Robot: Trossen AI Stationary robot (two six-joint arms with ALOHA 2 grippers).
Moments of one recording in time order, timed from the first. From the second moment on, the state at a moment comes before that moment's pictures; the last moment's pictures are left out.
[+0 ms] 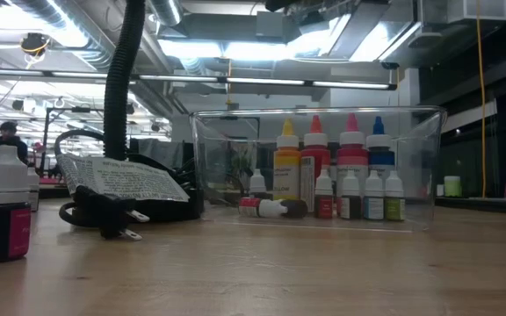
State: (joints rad) left arm -0.99 2.22 1.46 -1.43 -0.42 -2.37; right arm 0.30 1.85 1.87 -0.99 0.14 0.36
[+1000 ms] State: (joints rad) left arm -0.98 2.22 1.46 -1.38 -0.50 -2.61; right arm 0.31 1.85 1.87 -0.77 0.08 0.30
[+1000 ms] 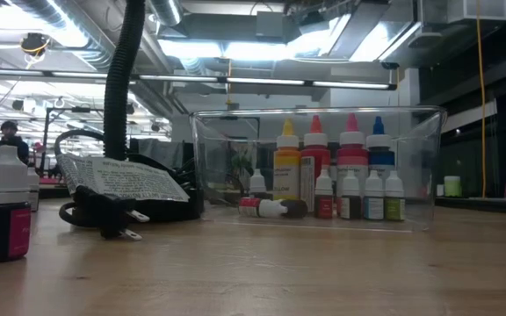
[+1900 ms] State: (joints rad) left arm -1.00 2.22 1.56 -1.36 -0.61 -2.47; right arm 0.34 1.85 1.87 -0.66 0.00 0.31
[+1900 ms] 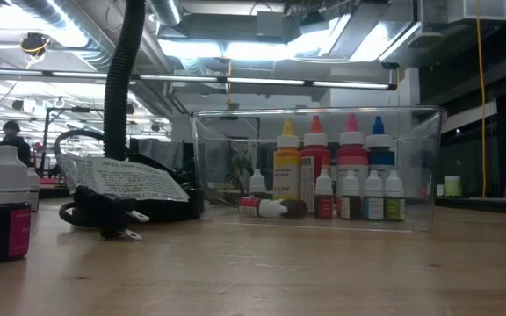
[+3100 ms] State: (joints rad) left arm -0.83 2.14 2.35 -1.04 -0.35 -1.25; right arm 0.55 1.87 2.18 -0.75 -0.02 0.55
